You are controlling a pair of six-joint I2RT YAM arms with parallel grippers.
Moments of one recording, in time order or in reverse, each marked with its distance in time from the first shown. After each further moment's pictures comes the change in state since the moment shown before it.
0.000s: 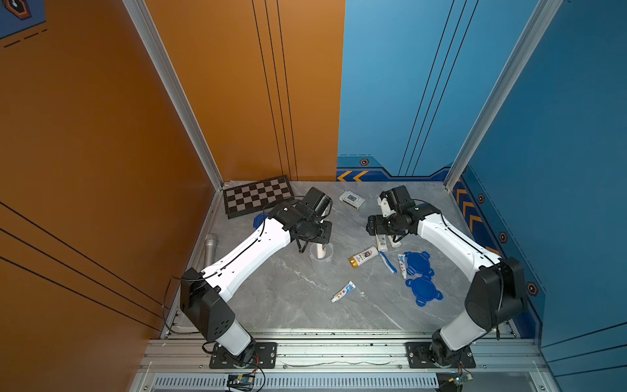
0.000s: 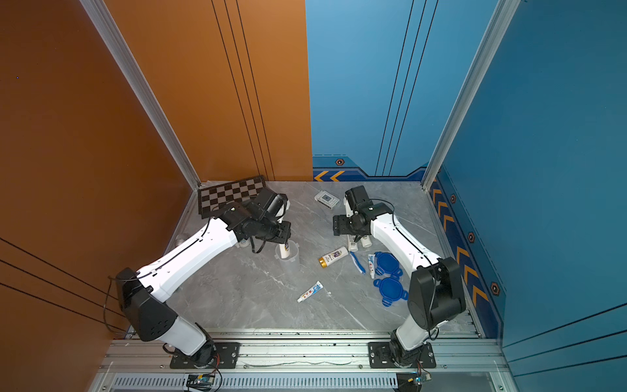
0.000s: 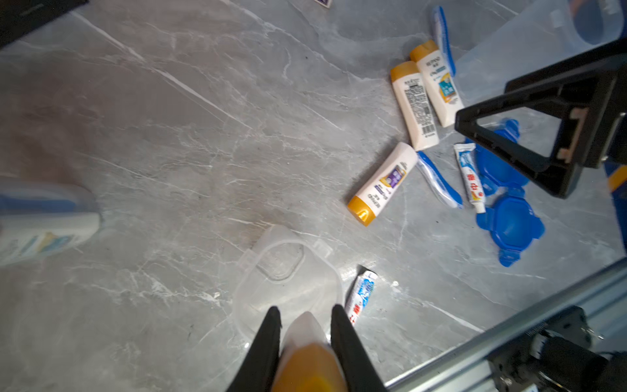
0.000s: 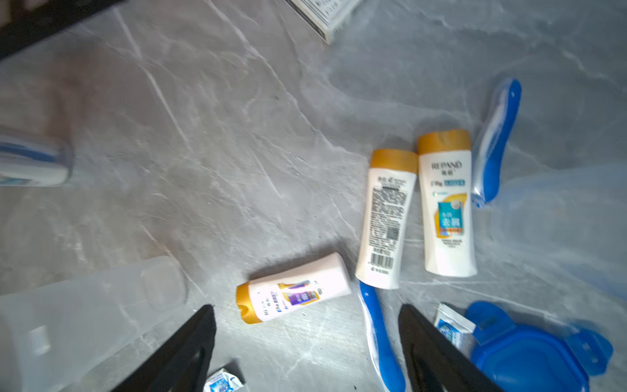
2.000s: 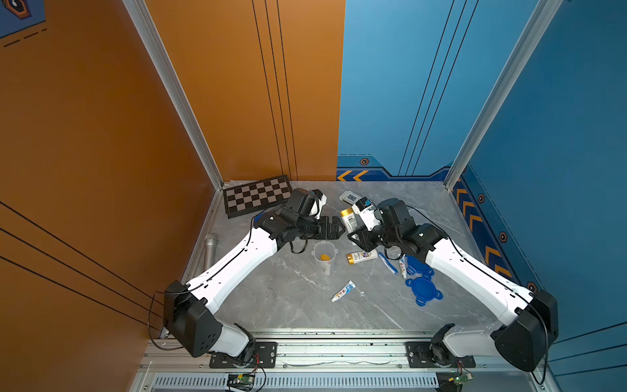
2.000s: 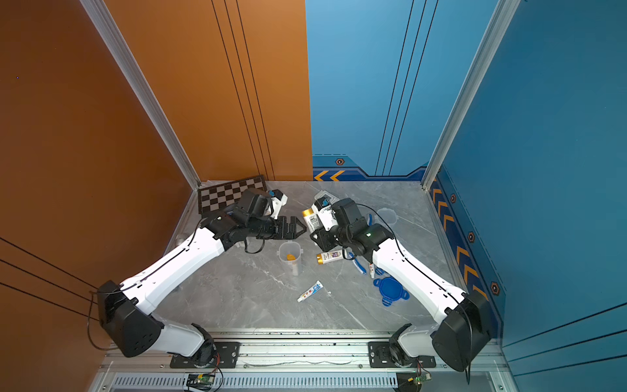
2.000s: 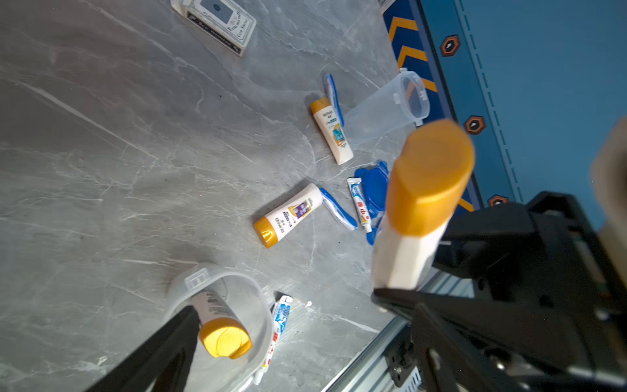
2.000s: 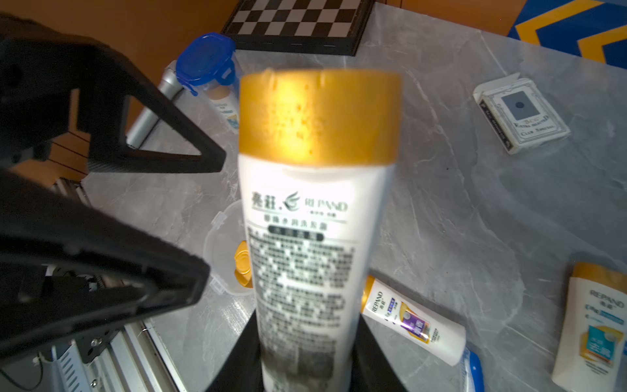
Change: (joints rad) left arm 0.083 -0.137 -0.173 0.330 0.378 -0.135; right arm 0.275 -0.311 -0.169 0.245 -0.191 -0.170
